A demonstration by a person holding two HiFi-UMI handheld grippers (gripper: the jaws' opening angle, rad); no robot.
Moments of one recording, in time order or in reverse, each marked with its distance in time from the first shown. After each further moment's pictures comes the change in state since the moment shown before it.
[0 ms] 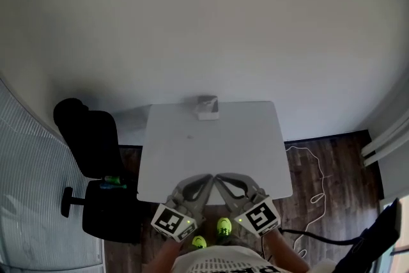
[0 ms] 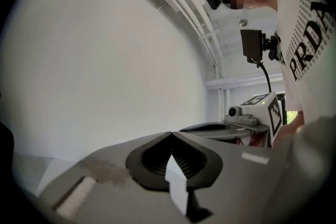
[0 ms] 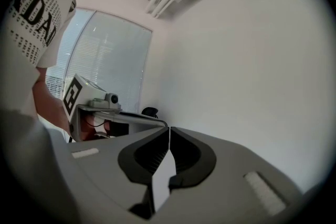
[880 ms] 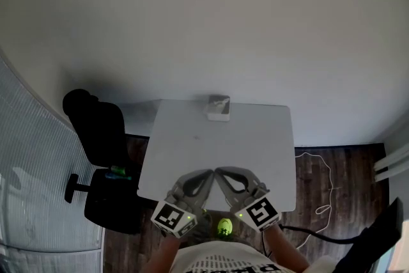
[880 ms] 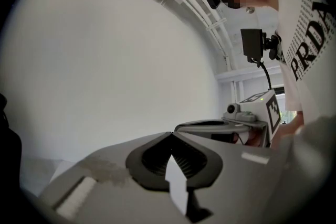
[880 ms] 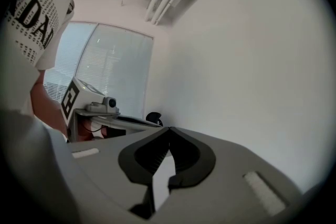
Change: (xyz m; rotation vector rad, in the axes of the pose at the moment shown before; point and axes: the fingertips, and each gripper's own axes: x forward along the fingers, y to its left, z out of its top) left arm 0.060 0.040 -0.010 0.018 0.035 0.129; right arm 0.031 -0.068 -0.008 0.026 -0.071 0.125
